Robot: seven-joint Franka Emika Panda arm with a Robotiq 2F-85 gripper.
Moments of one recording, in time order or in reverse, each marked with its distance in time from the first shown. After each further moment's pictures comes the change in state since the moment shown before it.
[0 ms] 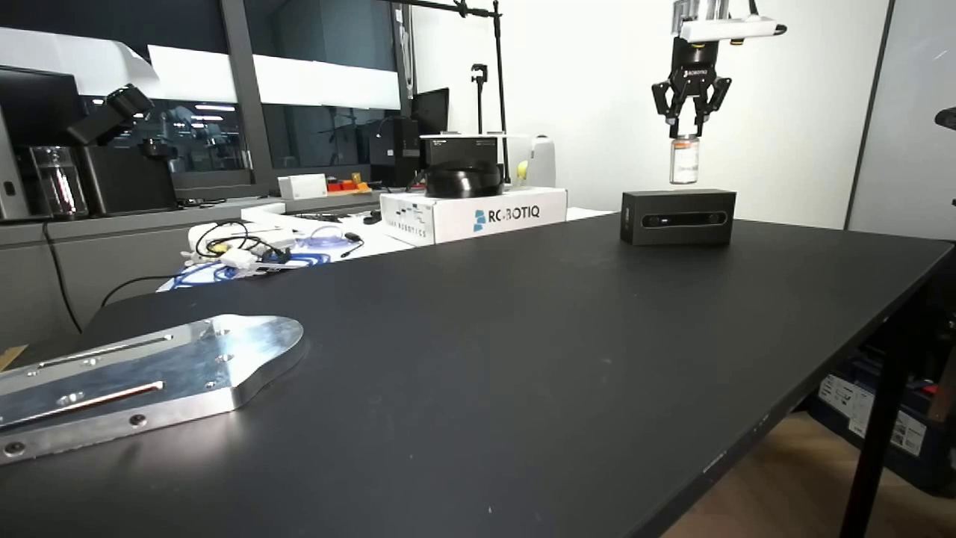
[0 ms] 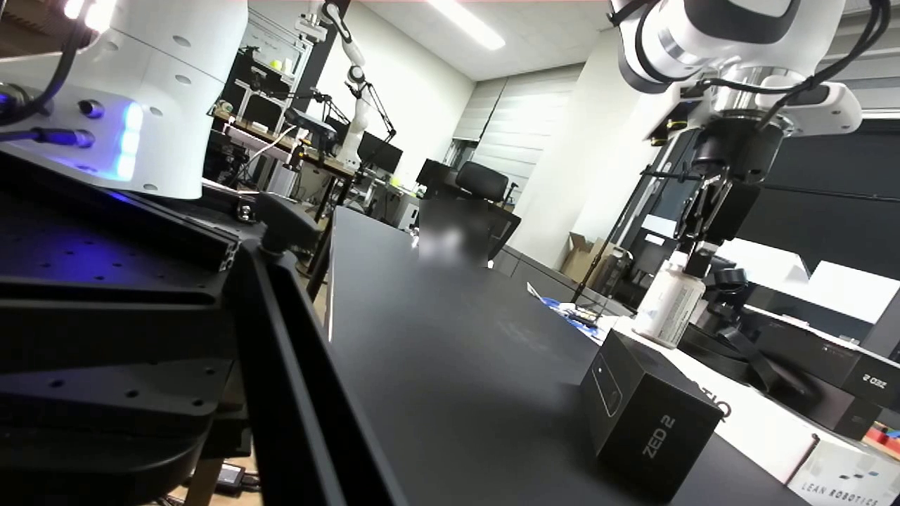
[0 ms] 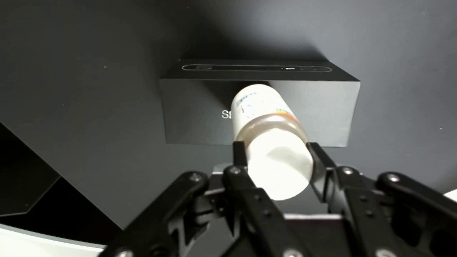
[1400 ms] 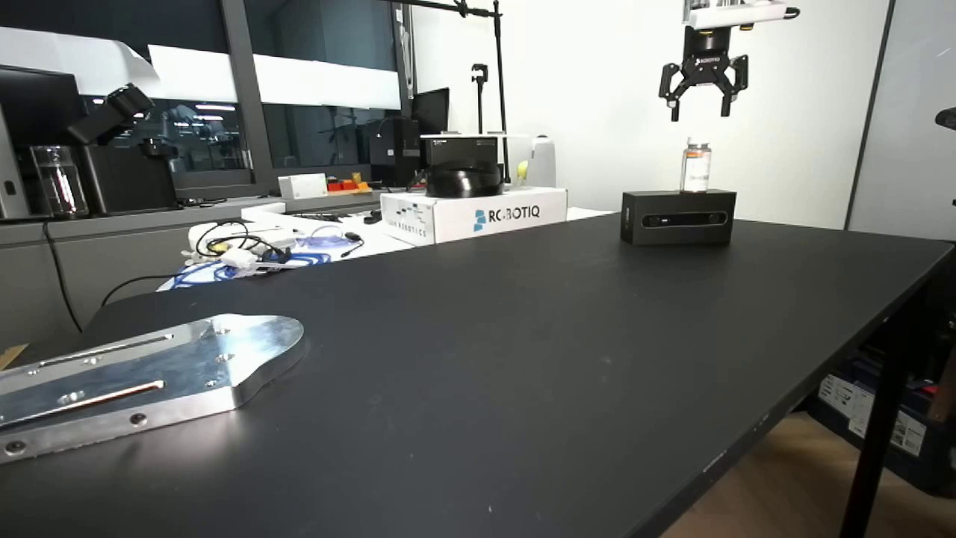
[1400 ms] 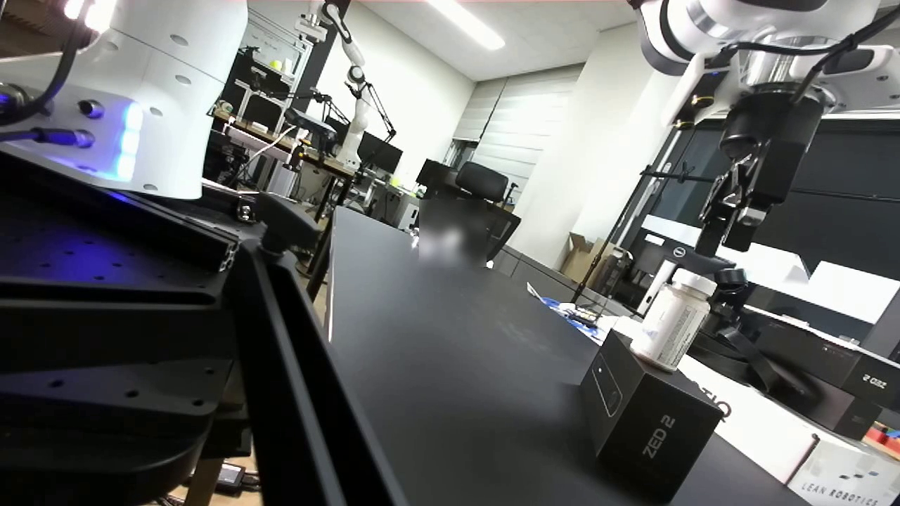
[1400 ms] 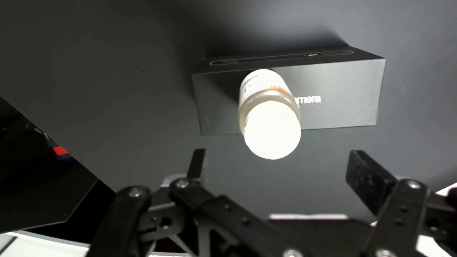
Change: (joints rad) arm -0.041 -0.004 -0.005 0.056 -0.021 -0.087 0.063
